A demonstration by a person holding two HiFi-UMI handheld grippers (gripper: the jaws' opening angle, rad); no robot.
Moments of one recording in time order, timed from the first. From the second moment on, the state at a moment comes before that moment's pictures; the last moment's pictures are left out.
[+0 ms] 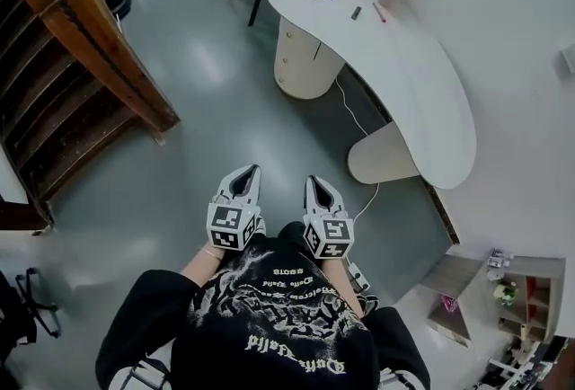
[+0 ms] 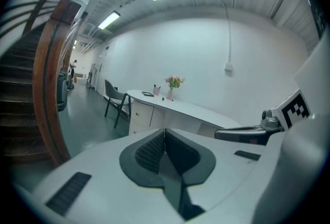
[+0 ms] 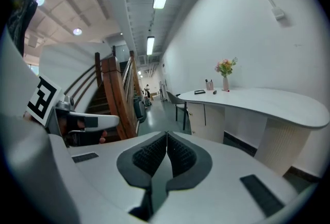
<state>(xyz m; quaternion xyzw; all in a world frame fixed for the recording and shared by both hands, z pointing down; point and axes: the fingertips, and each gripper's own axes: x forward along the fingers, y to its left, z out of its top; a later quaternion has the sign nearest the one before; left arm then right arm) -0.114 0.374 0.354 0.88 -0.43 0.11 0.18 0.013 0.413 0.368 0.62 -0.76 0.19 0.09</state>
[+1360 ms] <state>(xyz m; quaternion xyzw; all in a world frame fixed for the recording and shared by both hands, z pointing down) -0.025 0.181 0.382 0.84 -0.49 0.14 0.21 0.095 0.173 0.382 0.52 -0.82 0.22 0.09</state>
